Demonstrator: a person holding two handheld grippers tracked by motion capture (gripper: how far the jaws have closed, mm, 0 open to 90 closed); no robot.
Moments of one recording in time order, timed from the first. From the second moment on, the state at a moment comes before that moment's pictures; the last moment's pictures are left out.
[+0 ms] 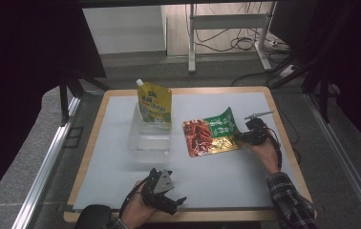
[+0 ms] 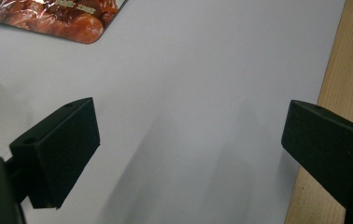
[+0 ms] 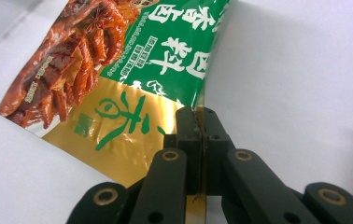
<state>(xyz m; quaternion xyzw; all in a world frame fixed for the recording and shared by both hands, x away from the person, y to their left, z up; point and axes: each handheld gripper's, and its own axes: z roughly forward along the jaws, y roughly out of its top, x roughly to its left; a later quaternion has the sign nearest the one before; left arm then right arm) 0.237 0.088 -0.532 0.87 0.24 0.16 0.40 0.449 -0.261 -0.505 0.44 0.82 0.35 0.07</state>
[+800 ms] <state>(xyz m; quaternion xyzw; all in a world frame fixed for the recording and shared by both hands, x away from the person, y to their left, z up) 0.237 0.089 -0.531 0.87 0.23 0.16 0.40 0.440 -0.253 -0.470 0.42 0.82 0.37 0.10</state>
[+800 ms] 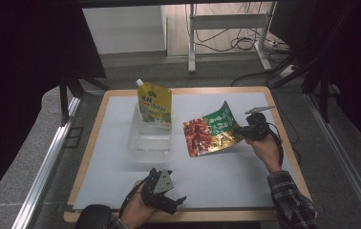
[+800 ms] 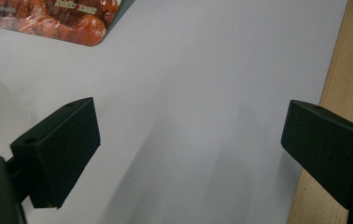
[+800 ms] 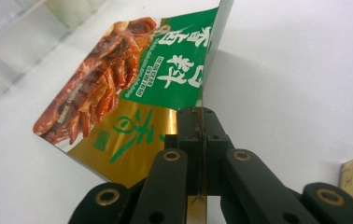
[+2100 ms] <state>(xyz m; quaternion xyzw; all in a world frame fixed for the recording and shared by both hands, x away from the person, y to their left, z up) 0.237 0.090 -0.531 0.87 0.24 0.16 0.40 0.439 -0.178 -0.366 0.32 0.85 0.39 0.12</state>
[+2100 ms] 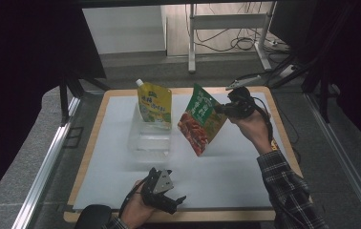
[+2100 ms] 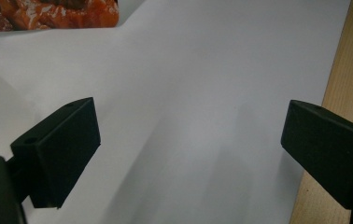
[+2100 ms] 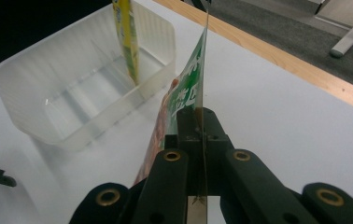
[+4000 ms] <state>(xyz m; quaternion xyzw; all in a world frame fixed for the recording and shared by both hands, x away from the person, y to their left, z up) 0.239 0.095 -0.526 0.85 0.25 0.14 0.44 0.420 -0.131 -0.286 0.20 0.88 0.42 0.08</state>
